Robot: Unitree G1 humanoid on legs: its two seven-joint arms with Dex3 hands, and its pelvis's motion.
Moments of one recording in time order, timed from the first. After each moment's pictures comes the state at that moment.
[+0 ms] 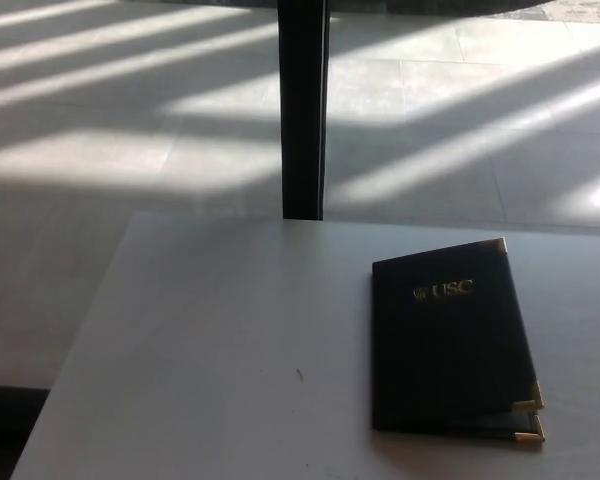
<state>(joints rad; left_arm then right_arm) -0.08 0.40 0.49 0.95 -0.14 0.04 0.00 0.27 -0.37 -0.58 0.61 0.15 0.10 0.08</state>
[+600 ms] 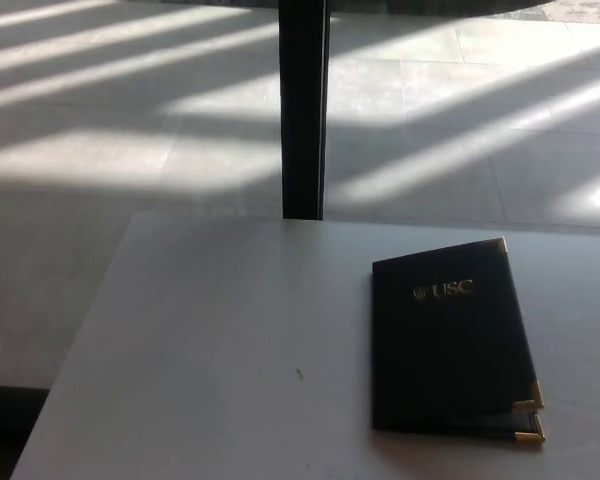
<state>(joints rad) -0.19 0.42 0.92 0.97 -0.35 0.08 0.06 0.21 -0.52 -1.09 0.60 0.39 0.24 0.04</state>
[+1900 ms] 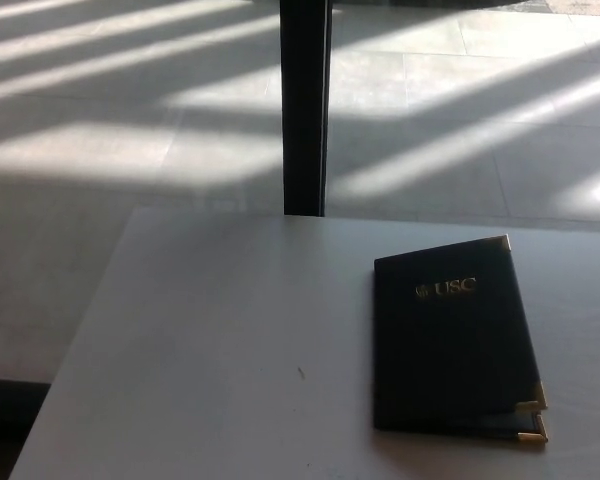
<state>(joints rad) -0.26 0.45 0.99 0.99 -0.47 0.12 0.14 -0.17 -0.36 -0.88 -0.25 0.75 0.59 -0.17</state>
